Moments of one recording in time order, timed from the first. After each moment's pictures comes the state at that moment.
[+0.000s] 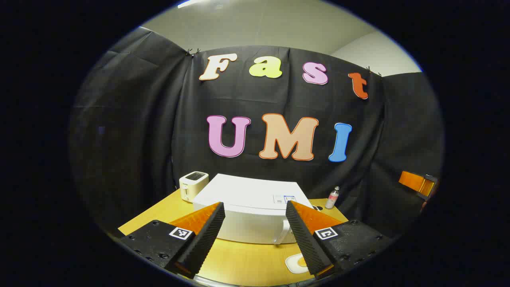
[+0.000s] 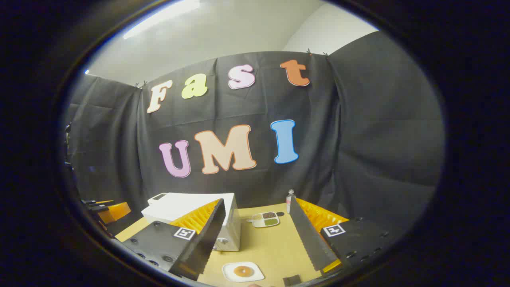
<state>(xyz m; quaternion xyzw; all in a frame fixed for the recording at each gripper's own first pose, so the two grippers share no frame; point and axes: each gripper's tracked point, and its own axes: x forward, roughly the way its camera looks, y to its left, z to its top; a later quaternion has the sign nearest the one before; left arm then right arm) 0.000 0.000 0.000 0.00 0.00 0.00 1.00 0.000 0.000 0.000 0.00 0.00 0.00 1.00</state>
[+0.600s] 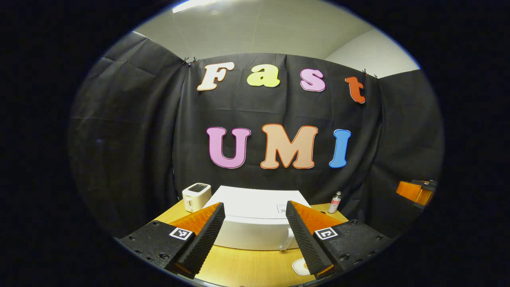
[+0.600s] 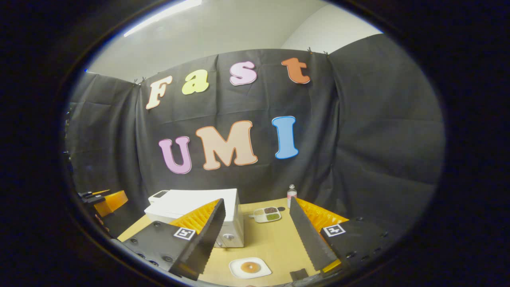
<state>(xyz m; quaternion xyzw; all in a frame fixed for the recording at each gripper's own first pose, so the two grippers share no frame) 0.001 0.002 0.026 0.02 -0.03 0.00 1.00 -0.011 0.007 -0.005 0.00 0.02 -0.01 1.00</state>
